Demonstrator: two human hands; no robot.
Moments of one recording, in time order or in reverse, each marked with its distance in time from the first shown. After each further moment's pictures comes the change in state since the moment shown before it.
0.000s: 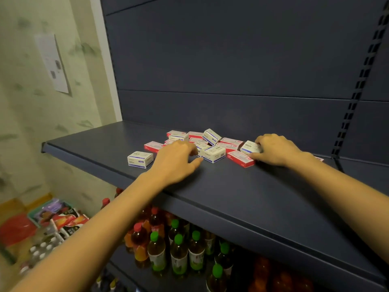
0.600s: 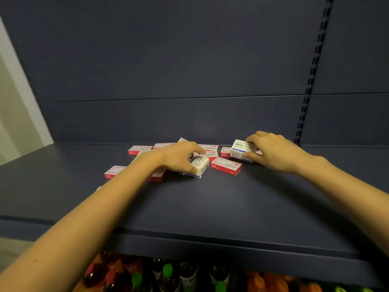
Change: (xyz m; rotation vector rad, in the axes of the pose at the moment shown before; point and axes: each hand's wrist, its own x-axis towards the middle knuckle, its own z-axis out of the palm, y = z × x) left_hand 0.111 -0.021 0.022 -0.173 -0.590 0.411; right_hand -0.028 -0.018 -0.019 -0.021 0.066 0.154
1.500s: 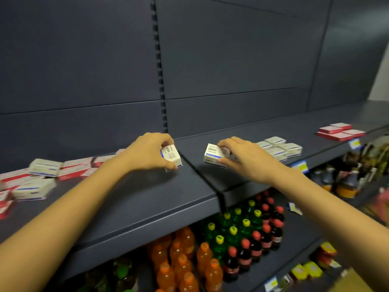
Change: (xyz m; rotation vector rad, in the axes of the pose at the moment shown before) left_hand 0.027 0.190 0.025 -0.108 0.238 0.486; right_hand -0.217 0.086 -0.047 -0.032 0.165 0.384
